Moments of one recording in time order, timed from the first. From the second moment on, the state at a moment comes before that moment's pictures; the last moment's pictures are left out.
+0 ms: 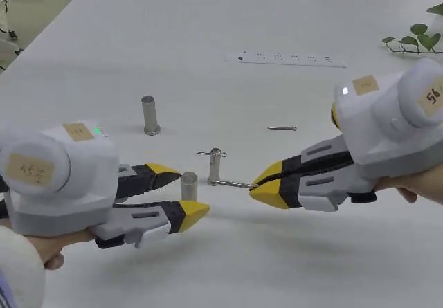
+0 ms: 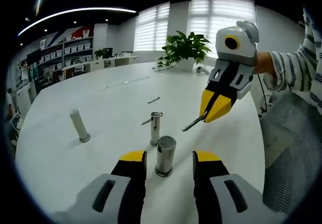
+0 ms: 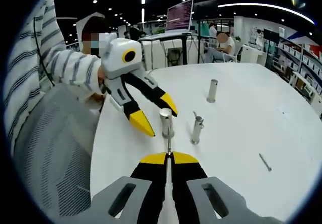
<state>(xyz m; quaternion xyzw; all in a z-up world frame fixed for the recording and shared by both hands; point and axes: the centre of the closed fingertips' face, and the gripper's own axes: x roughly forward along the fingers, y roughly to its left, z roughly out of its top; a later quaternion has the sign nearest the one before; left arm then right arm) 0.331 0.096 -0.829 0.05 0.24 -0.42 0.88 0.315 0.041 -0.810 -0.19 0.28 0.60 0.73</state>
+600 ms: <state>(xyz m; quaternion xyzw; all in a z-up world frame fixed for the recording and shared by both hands) 0.335 0.094 -0.840 0.04 0.25 -0.42 0.87 0.318 0.054 -0.814 -0.21 0.27 0.62 0.71</state>
